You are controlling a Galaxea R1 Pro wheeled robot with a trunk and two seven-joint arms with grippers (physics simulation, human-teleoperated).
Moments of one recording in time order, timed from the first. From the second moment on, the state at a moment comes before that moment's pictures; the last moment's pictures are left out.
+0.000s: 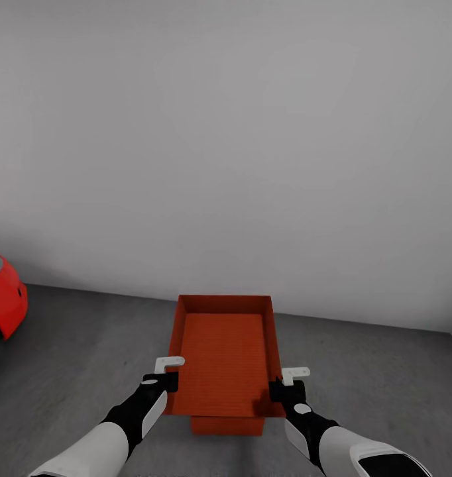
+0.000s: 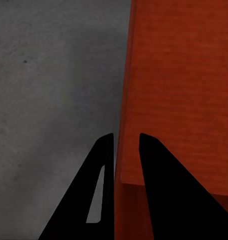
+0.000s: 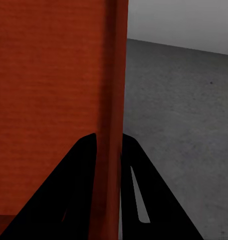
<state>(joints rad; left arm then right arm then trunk) -0.66 -0.08 -0.15 -0.37 0.18 0.17 0.24 -0.72 0.11 0.06 -0.01 0.03 -0.30 -0.16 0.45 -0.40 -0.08</state>
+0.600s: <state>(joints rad) -0.66 -0.08 -0.15 -0.37 0.18 0.17 0.24 -0.72 0.11 0.06 -0.01 0.03 -0.30 -0.16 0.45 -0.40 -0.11</state>
